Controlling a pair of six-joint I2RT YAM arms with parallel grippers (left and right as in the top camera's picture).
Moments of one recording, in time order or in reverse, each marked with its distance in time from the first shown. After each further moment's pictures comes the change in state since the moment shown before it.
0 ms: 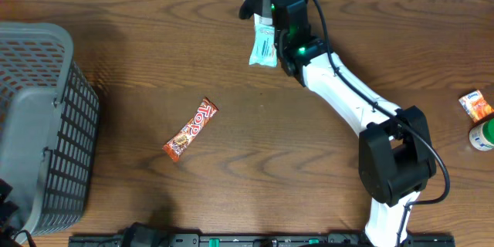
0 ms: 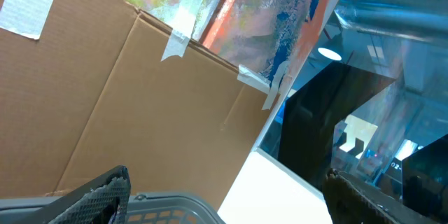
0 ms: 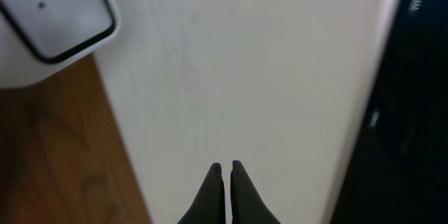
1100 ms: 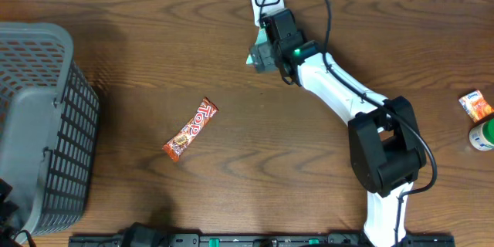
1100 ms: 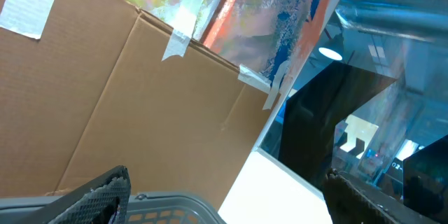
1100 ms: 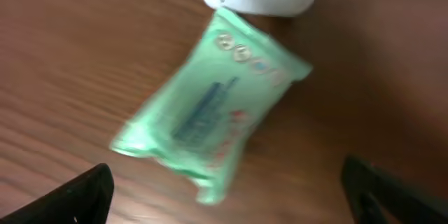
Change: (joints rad) left arm 0.000 0.000 0.000 0.000 -0.003 0.000; right arm 0.007 0.077 -0.004 -0.556 -0.405 1.615
